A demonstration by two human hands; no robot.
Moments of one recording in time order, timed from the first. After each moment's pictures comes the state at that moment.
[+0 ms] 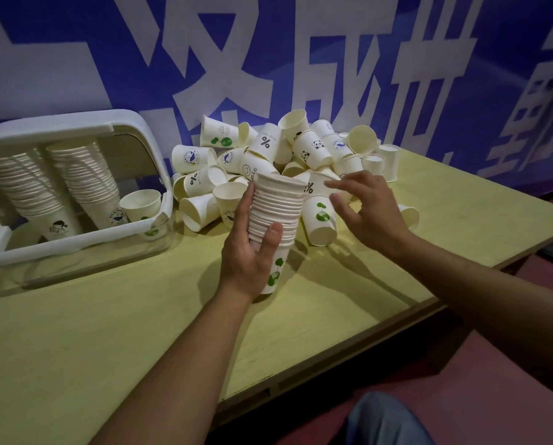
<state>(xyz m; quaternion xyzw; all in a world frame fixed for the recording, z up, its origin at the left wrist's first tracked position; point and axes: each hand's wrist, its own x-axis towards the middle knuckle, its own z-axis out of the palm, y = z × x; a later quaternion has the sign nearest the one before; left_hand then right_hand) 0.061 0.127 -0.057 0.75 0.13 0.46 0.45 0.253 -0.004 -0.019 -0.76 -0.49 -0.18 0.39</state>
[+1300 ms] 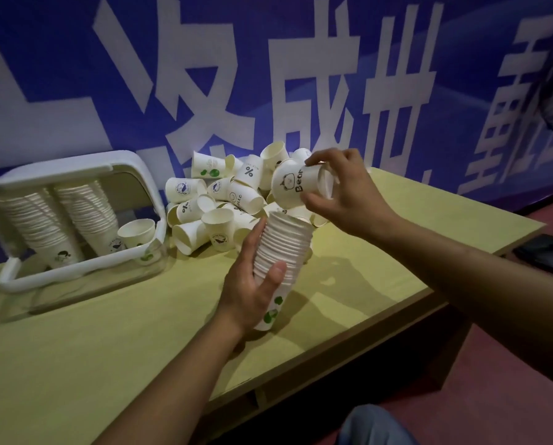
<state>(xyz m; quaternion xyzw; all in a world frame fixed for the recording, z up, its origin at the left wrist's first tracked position) 0.047 0.082 -0.042 0.82 0.09 0.38 0.42 0.203 -0.045 0.074 -0.75 -0.47 -0.10 0.45</state>
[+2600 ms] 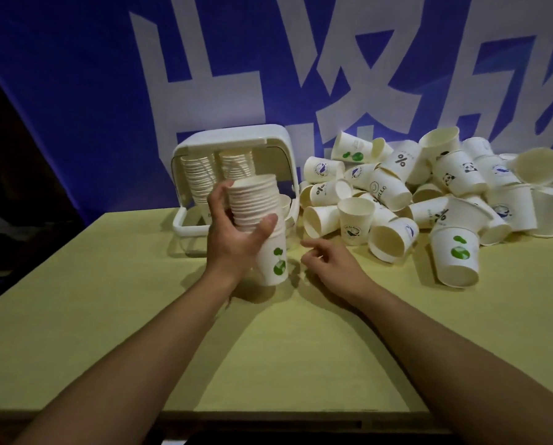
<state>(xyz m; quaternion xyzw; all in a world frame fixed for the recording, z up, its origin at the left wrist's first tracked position) -0.086 0.213 -0.004 0.71 0.33 0.55 0.30 0.092 0.141 -0.050 -0.59 -0.54 0.30 0.52</state>
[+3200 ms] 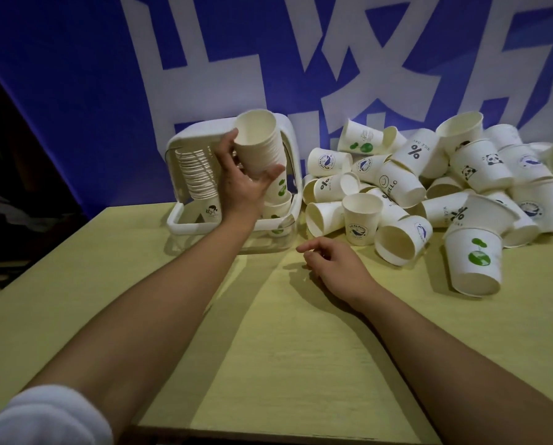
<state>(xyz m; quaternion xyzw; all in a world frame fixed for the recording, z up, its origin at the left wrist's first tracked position) -0.025 0.298 0.022 0.68 0.33 0.63 0.17 0.106 0.162 -0.065 -0.59 -0.52 0.33 0.52</state>
